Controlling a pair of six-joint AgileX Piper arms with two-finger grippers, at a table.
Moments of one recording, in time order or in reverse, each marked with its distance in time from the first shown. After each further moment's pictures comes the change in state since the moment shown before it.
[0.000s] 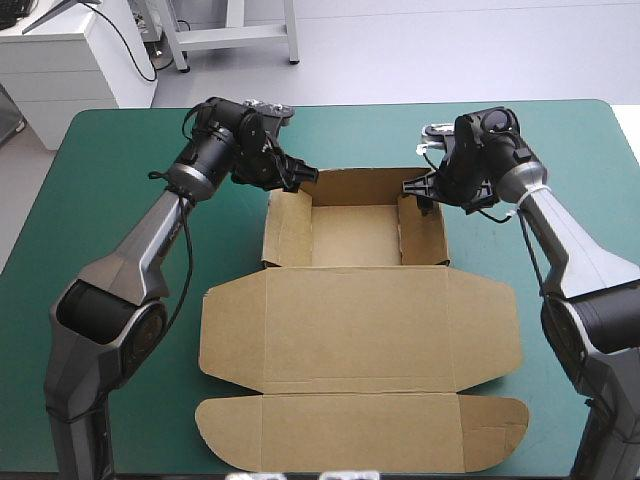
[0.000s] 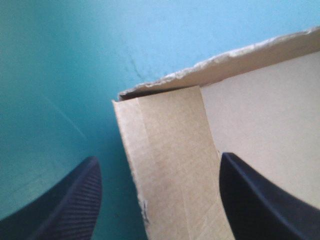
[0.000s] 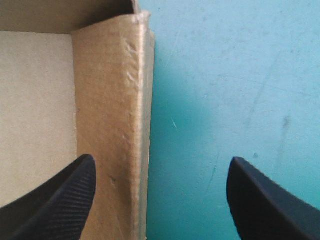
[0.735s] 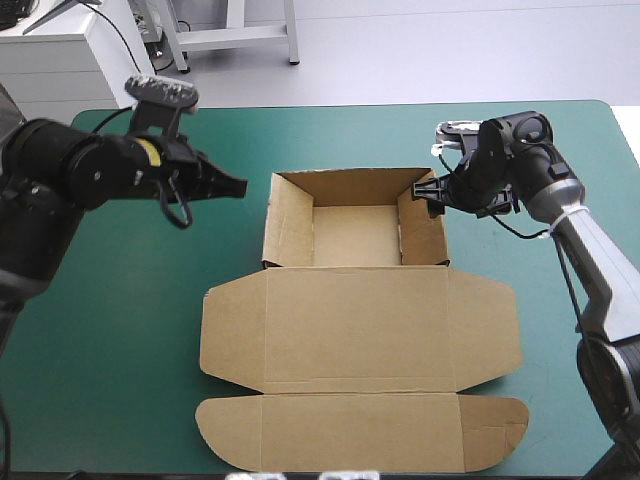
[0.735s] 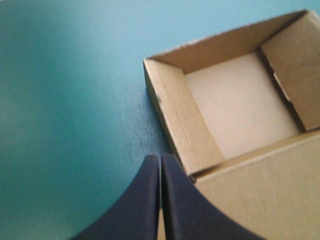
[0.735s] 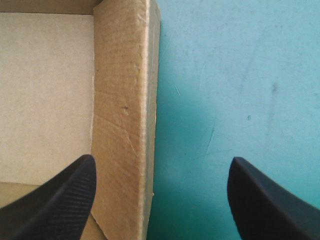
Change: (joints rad) left arm -0.001 -0.655 0.349 0.003 0.010 0.068; right arm 0.000 -0.184 0.139 0.027 -0.024 0.003
